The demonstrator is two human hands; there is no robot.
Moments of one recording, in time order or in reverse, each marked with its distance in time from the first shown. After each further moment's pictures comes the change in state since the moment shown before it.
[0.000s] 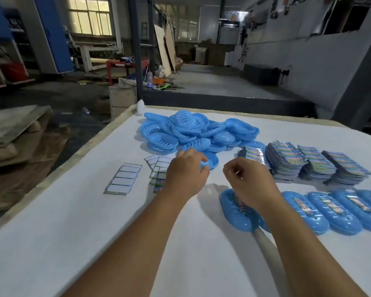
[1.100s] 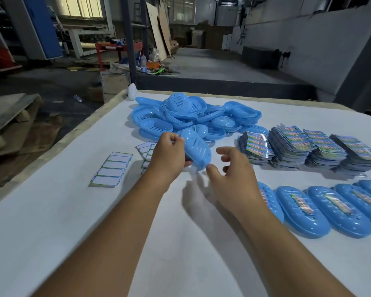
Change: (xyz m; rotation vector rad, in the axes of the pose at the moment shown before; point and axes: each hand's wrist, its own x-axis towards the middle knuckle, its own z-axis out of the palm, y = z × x) left_hand 0.007 -0.005 -0.013 -0.923 0.025 -0.601; right_hand -0.014 -0.017 0.045 0.210 0.115 0.180
